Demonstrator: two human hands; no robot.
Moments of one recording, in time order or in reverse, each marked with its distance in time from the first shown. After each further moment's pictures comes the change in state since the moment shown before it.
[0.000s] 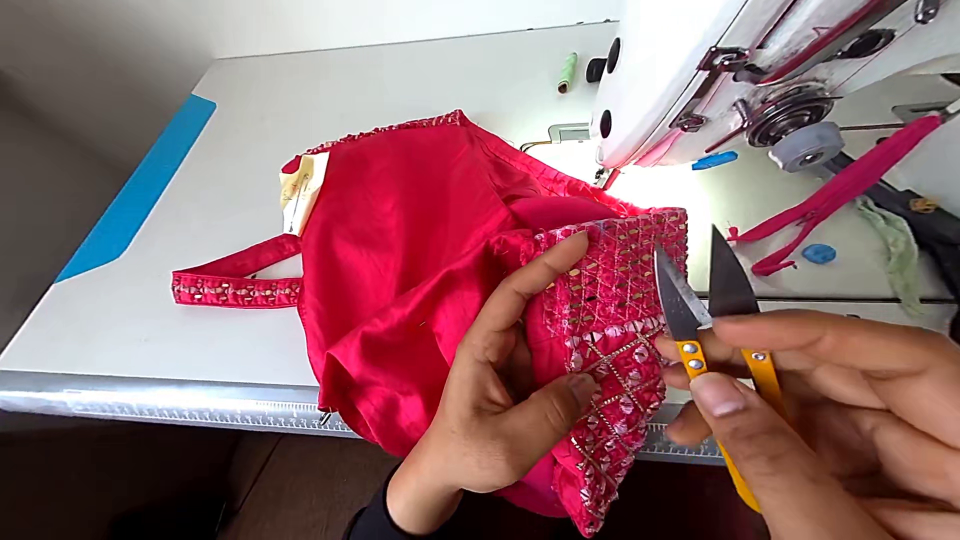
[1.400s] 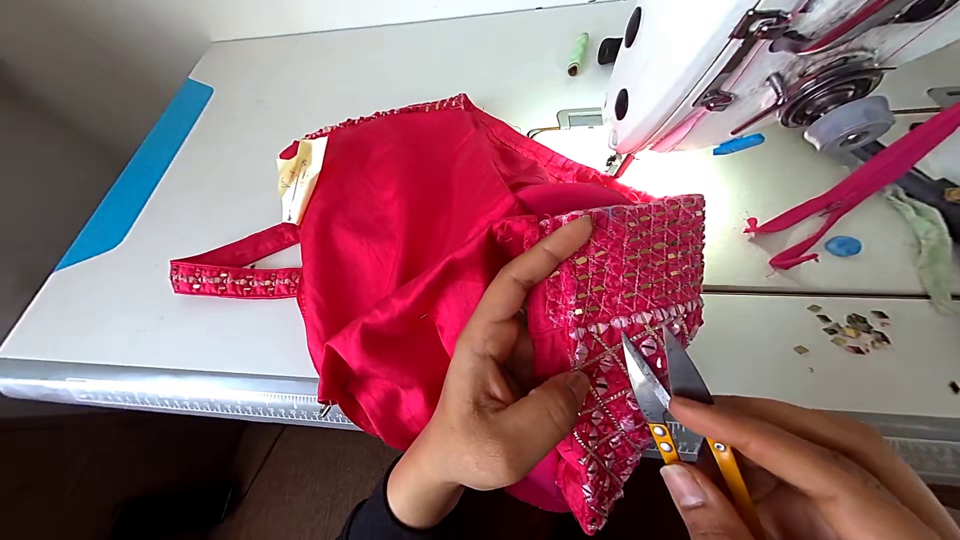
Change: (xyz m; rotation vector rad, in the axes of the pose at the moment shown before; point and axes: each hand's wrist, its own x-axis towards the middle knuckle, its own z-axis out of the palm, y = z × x) left_hand 0.000 0.001 -0.001 -0.025 -0.008 0.001; right_hand -0.041 0.015 -0.002 -0.156 -0.053 -0.069
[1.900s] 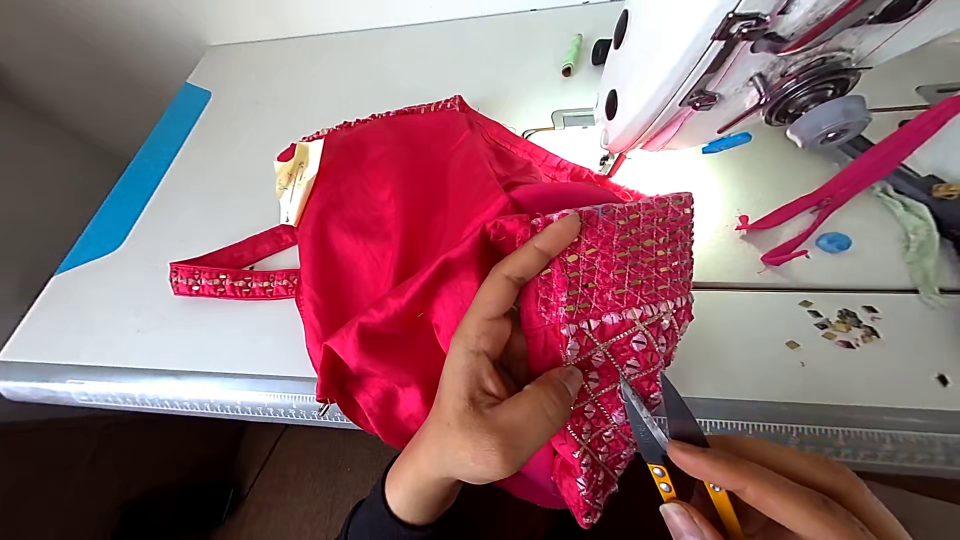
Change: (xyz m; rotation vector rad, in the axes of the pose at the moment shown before) left_hand 0.000 -0.001 0.000 0.032 0.011 0.013; right_hand -0.022 0.002 -0.005 0.040 -0.026 0.022
